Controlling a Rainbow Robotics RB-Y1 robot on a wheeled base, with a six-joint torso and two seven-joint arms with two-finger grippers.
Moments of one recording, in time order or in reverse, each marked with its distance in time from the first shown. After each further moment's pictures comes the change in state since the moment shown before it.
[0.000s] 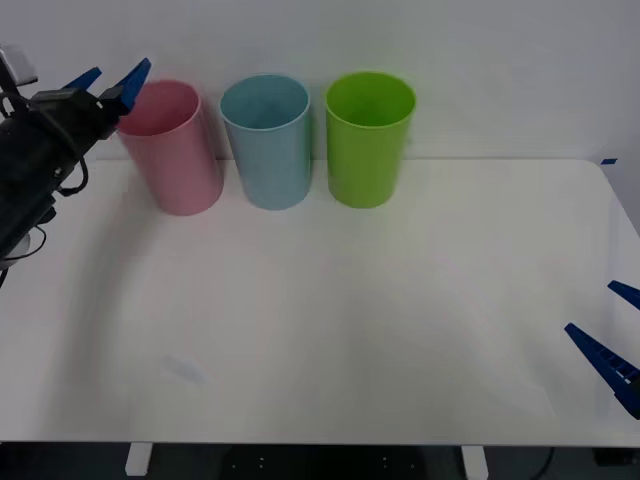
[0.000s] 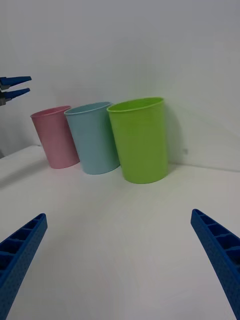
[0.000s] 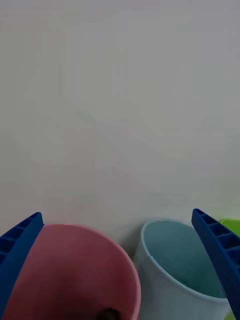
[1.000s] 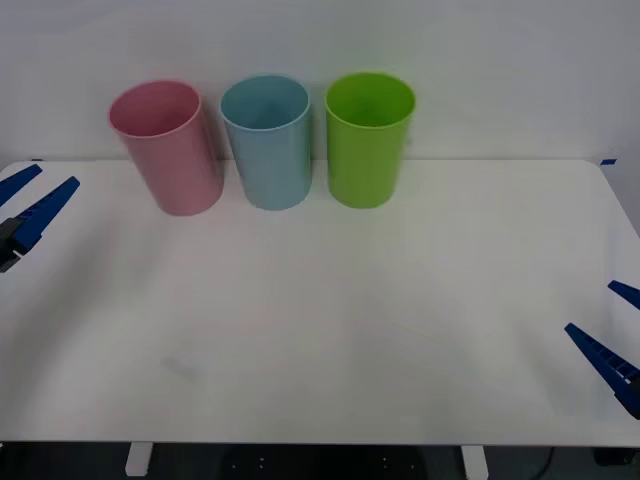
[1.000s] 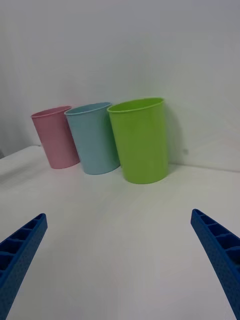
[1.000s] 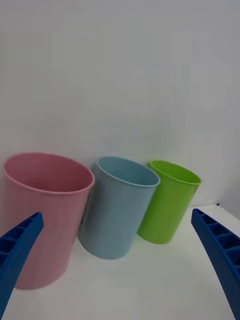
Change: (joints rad) right arm 0.000 0.000 0.000 0.000 0.000 0.000 0.000; left arm 0.550 0.054 0.223 -0.363 0.193 -0.403 -0.004
